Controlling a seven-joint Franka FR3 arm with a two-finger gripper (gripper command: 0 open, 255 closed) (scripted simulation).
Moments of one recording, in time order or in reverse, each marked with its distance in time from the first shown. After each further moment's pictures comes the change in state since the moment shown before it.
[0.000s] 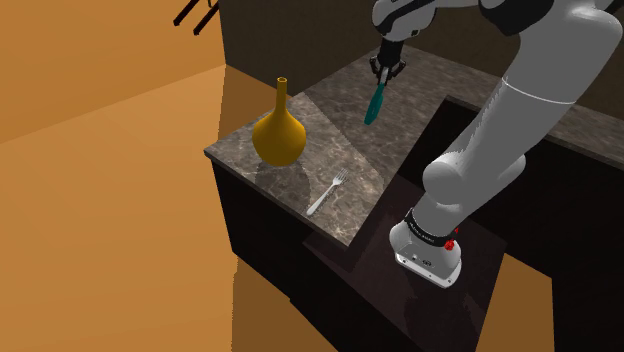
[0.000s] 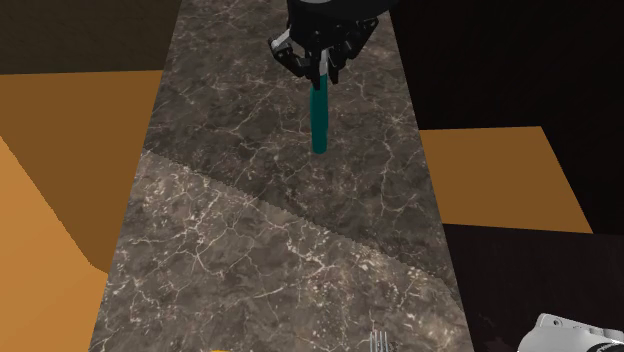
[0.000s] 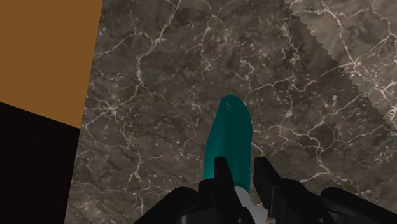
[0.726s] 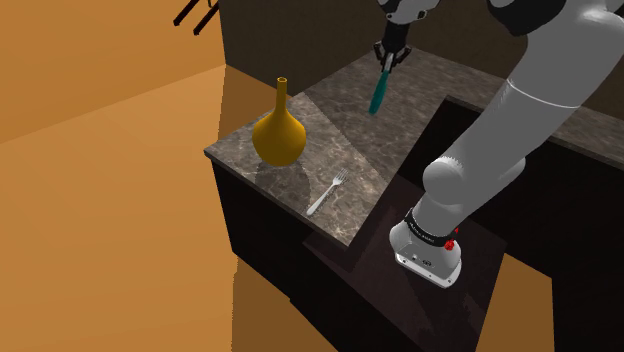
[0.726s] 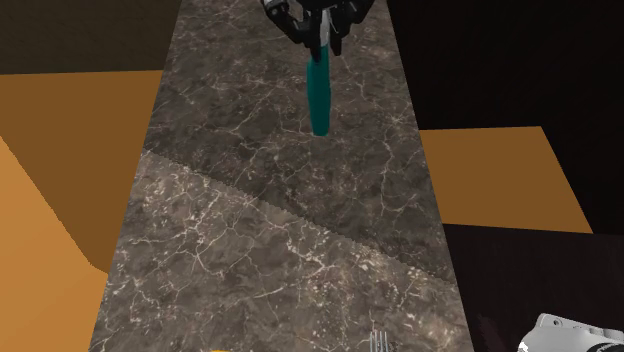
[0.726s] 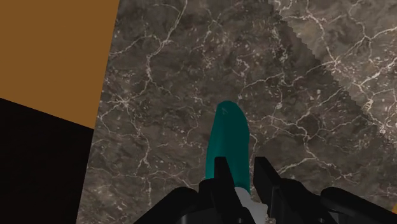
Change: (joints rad) arm 0.005 -0.044 0.003 0.084 -0.007 -0.128 -0.003
